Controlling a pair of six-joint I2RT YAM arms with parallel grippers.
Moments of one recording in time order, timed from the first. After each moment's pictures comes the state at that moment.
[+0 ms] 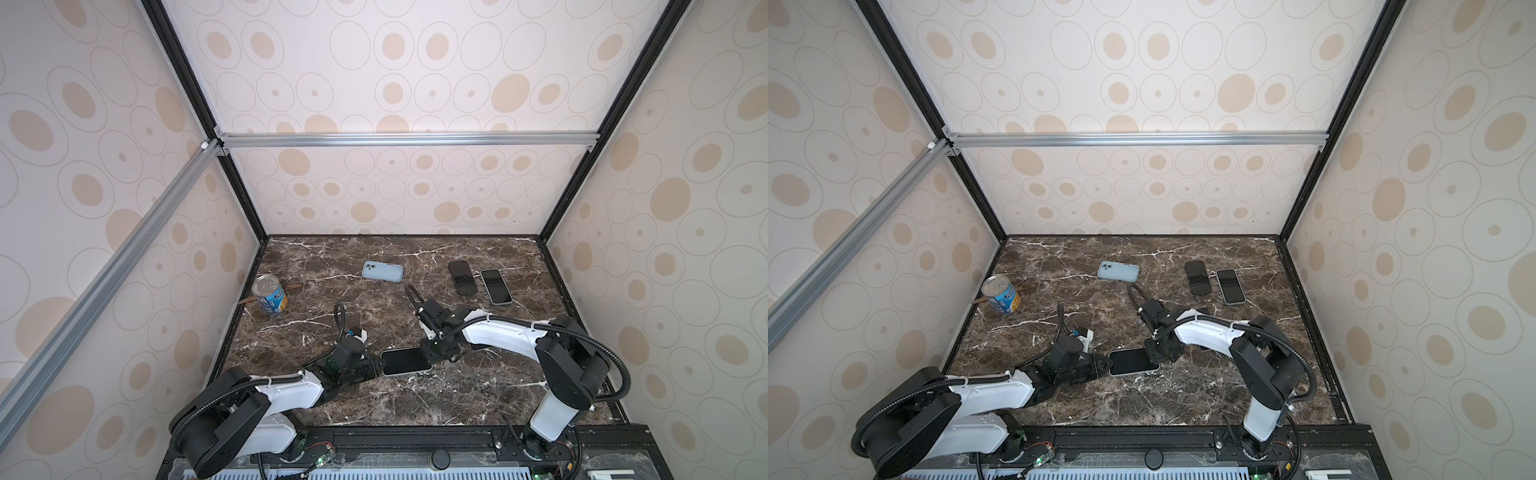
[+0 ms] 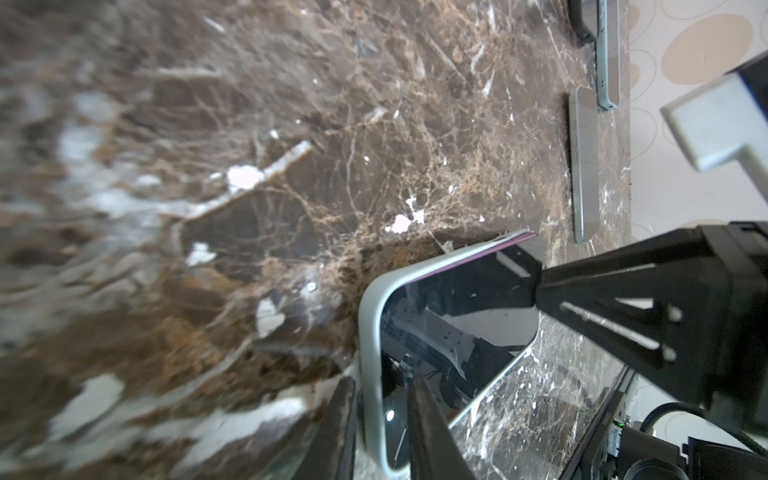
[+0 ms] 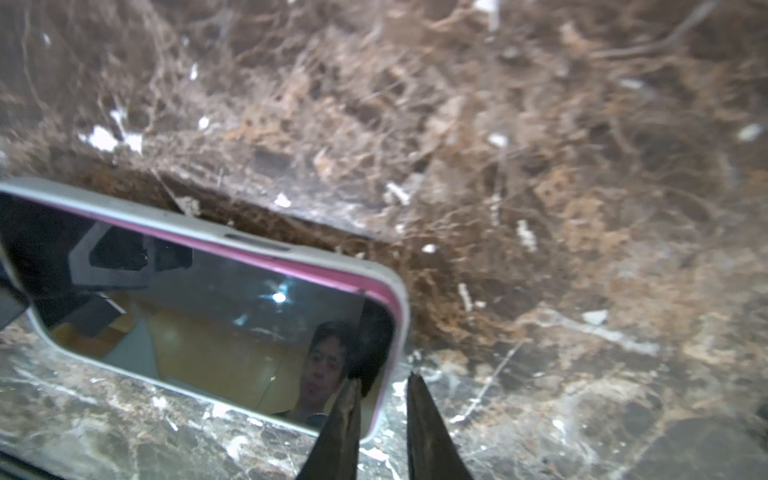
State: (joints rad) left arm -0.73 1.27 0.26 0.27 0.14 -0.95; right arm 0.75 1.71 1.04 -0.70 -0.10 0.47
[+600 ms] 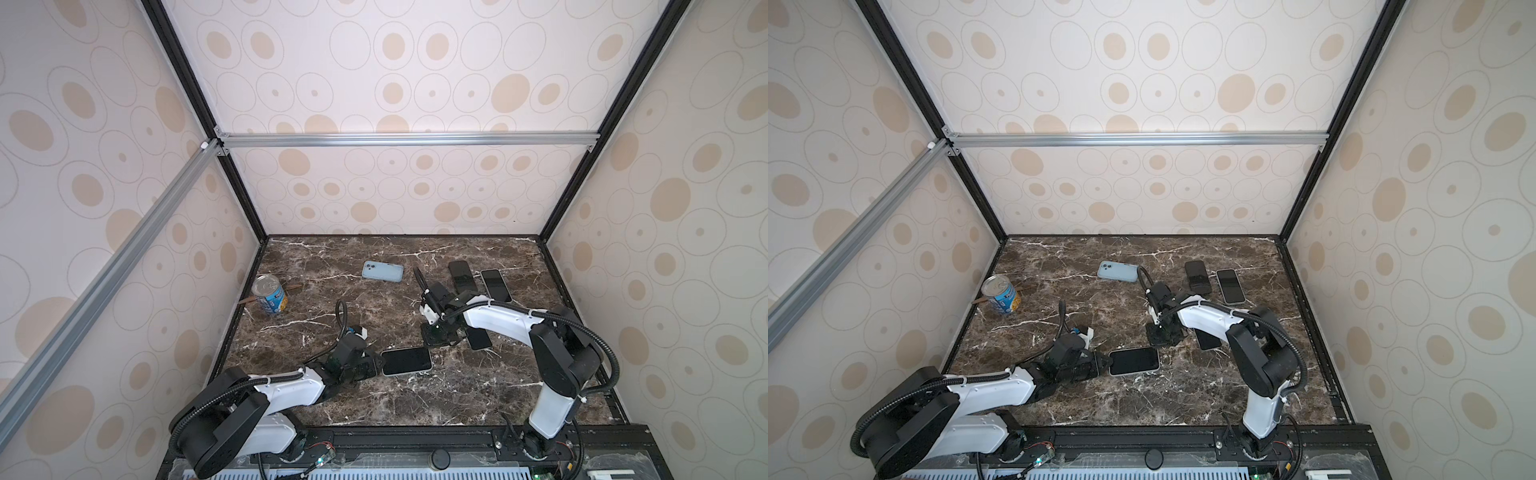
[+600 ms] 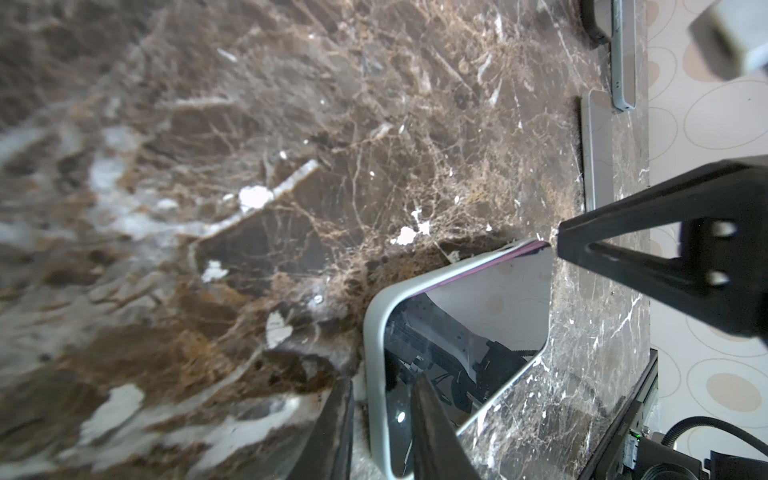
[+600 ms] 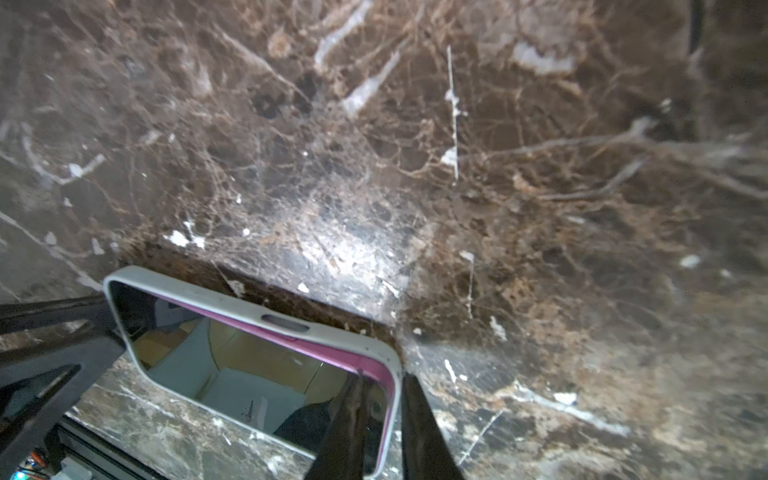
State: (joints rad) left arm -0.72 1.29 0.30 0.22 0.13 -0.92; right arm 0.66 1.80 1.15 -0.71 -0.21 0.41
